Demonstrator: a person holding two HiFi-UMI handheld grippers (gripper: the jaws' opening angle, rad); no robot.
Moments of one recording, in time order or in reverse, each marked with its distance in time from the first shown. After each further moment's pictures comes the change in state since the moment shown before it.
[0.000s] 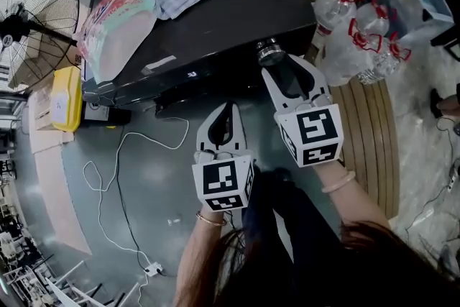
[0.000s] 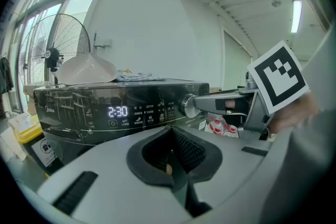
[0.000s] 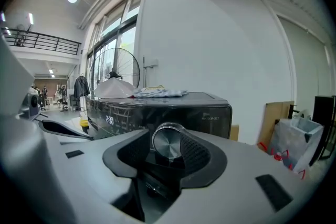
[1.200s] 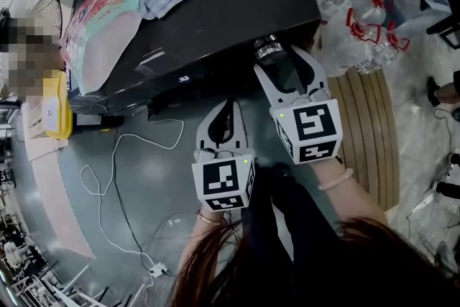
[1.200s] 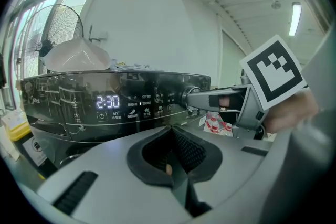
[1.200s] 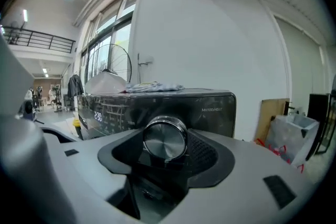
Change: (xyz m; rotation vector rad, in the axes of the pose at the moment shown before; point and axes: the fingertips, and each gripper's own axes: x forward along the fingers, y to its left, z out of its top) left arm 0.027 0.001 -0.015 -0.005 0.022 -0.057; right arm 0.025 -0.008 -0.011 0.014 0.016 -0.052
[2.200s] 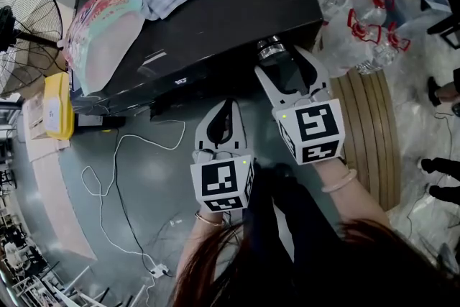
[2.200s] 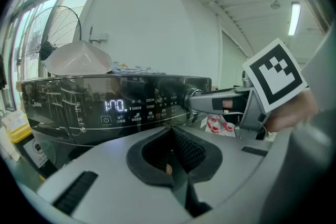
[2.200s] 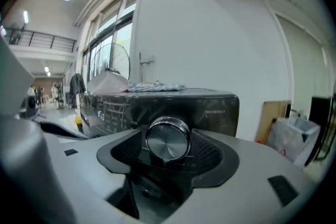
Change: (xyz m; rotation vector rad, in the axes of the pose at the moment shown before) left arm -0.003 0.007 0.005 0.005 -0.010 0.003; right arm 0.000 0.004 0.002 -0.002 0.008 0.015
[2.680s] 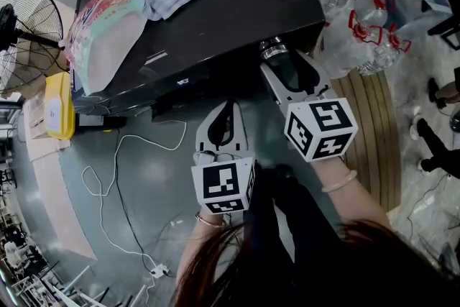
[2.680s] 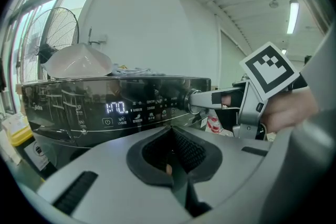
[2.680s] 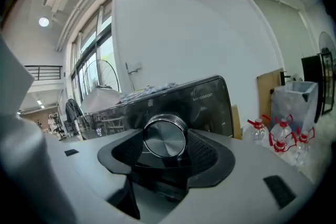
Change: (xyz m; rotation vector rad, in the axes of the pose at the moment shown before) left arm -0.003 0.001 0.002 0.020 -0.005 0.000; right arm 0.000 -0.009 -0.007 0.279 -0.028 0.009
